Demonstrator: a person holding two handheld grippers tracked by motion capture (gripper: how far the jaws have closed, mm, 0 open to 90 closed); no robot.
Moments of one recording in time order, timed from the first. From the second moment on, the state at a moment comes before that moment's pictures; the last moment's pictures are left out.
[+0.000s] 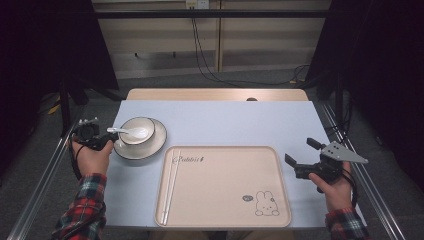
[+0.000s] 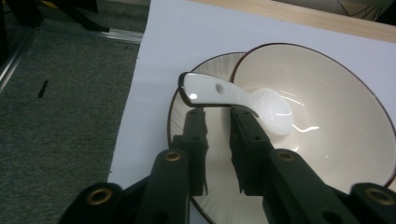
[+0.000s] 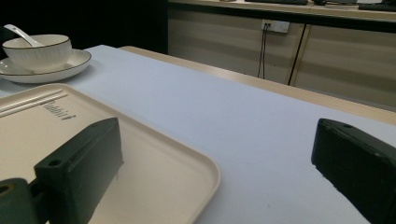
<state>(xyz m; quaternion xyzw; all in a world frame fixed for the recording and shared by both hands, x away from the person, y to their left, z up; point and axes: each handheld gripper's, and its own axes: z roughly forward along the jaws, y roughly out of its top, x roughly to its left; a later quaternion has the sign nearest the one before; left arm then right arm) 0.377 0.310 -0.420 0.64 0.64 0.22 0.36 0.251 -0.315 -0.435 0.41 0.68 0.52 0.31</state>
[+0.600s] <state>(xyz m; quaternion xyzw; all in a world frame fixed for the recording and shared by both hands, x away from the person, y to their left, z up) 0.387 0.306 -0.425 0.60 0.66 0.22 0.39 0.251 -0.314 -0.435 0.41 0.68 0.52 0.32</state>
